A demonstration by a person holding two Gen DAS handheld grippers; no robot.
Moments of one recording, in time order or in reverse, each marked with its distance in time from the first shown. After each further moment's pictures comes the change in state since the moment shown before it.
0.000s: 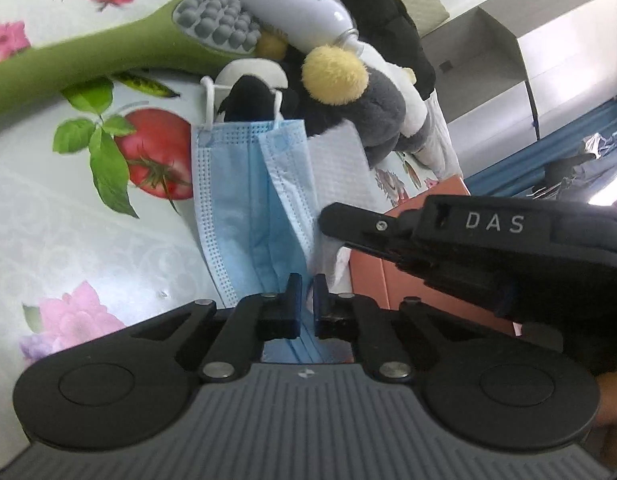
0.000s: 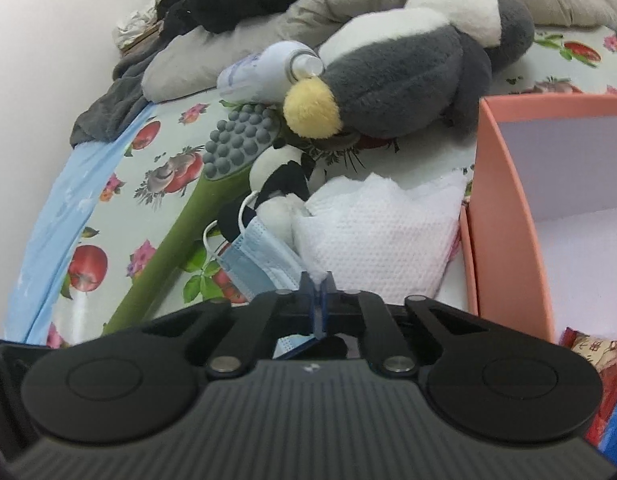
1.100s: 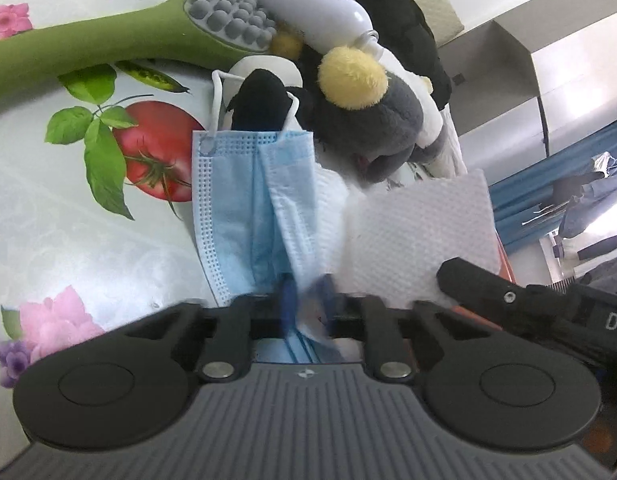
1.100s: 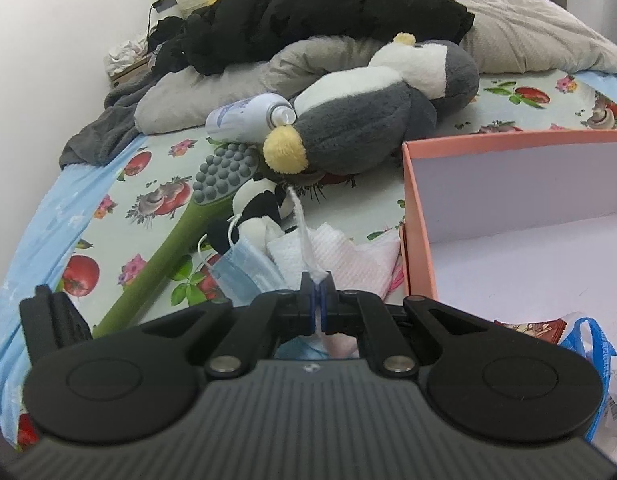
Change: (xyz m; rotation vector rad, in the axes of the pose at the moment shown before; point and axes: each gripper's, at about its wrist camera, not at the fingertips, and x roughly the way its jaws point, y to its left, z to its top) left arm 0.012 0.005 0.000 -0.061 -0.017 0.011; right arm -0.055 -0.002 -0.020 -0.028 -0.140 -0.093
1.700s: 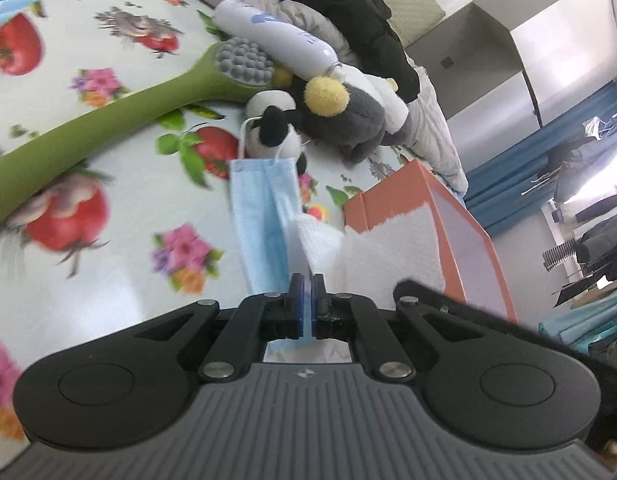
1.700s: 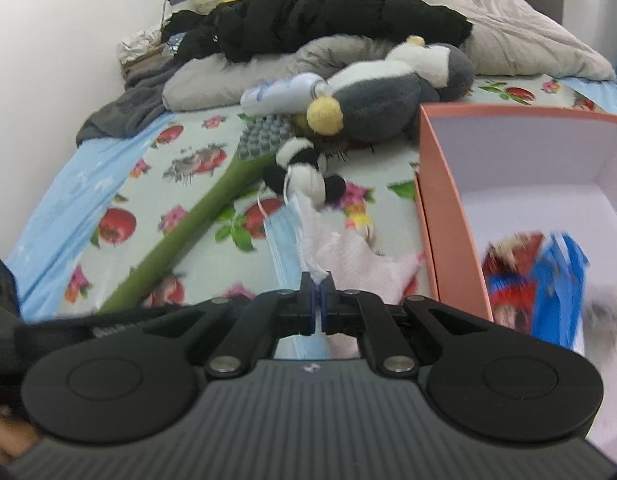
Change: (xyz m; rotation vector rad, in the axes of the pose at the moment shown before) left arm -0.142 -0.006 -0.034 0.103 0.013 0.041; right arm -0.068 0.047 -0.066 -0.033 0.001 -0.036
